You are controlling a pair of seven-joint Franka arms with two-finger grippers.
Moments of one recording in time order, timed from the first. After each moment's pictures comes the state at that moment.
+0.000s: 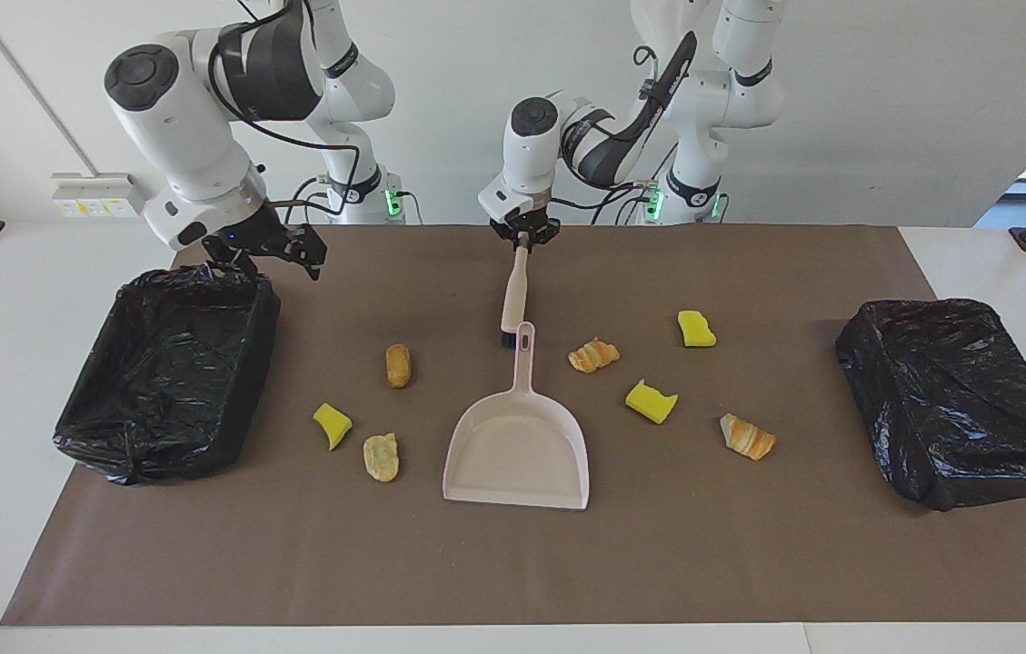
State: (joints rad) left arm -0.14 0.02 -0.84 -2.25 -0.15 2.13 -0.71; right arm 0.03 0.01 0.05 -1.75 0.05 1.66 0.14
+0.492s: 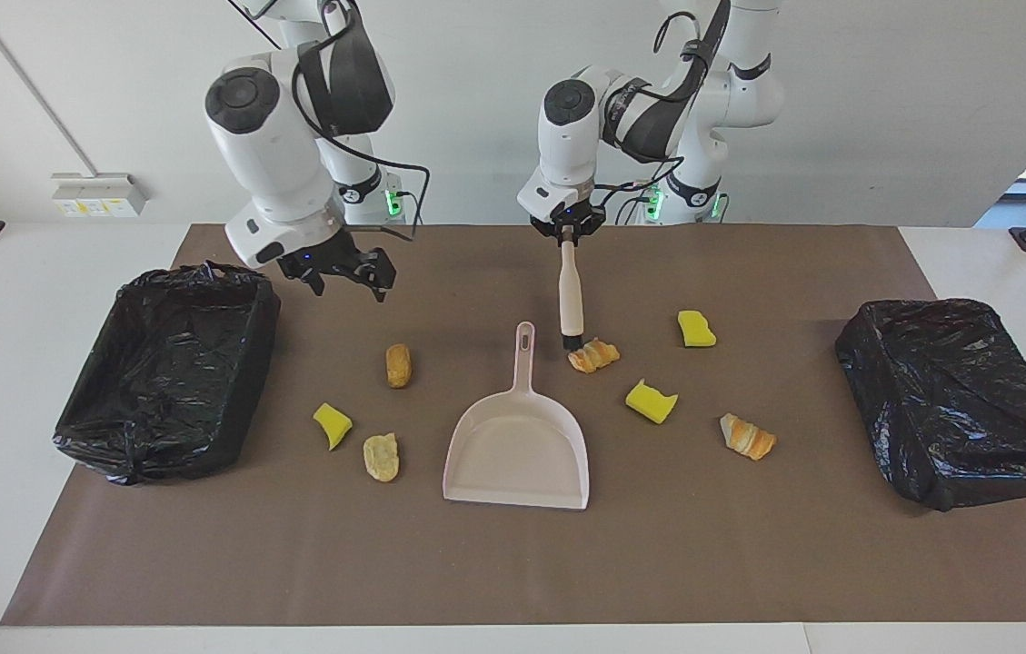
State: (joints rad) left arm -0.10 -0.10 -0.72 -2.22 -0.14 2.00 -0.66; right arm 0.04 0.16 0.24 -1.65 0.06 1.71 0.49
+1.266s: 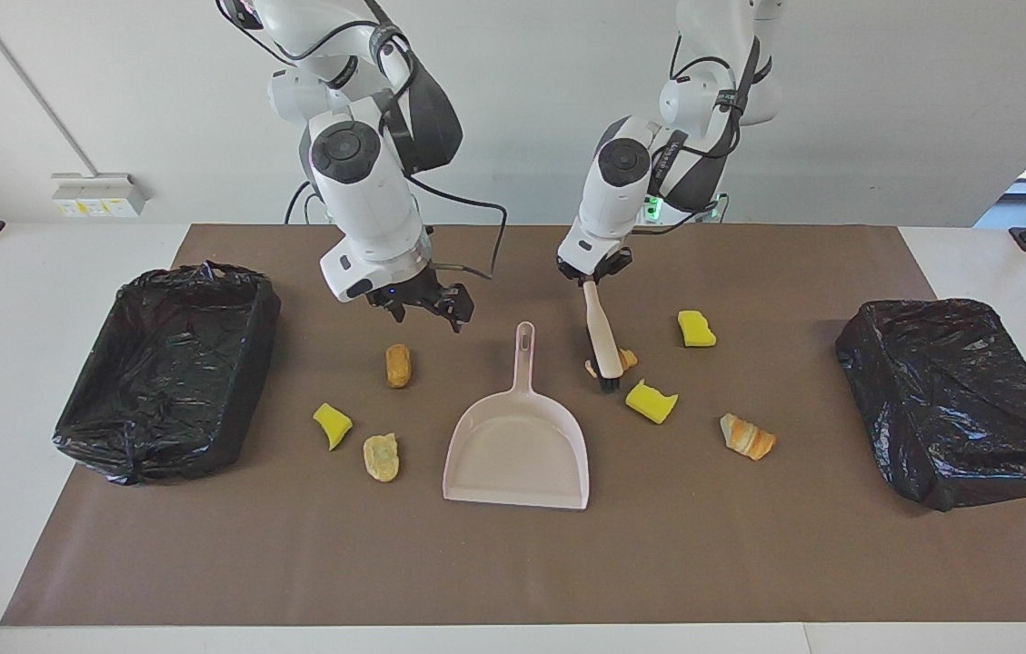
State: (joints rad) left arm 0.04 0.00 -0.69 -2.22 -0.14 2.05 -0.66; right arm 0.06 0.25 0.32 -1.63 0.08 1.83 0.62
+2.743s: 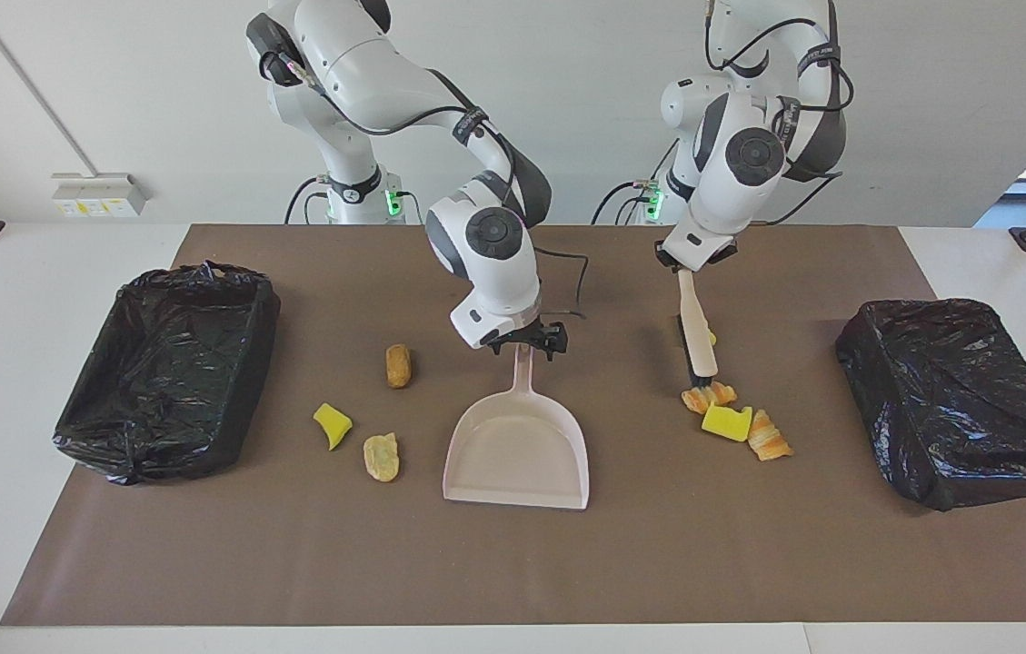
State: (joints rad) left arm 0.14 -0.16 -0.49 -2.21 -0.10 1.72 -0.17; right arm 0.19 0.49 0.42 -1.65 -0.05 2.06 0.80
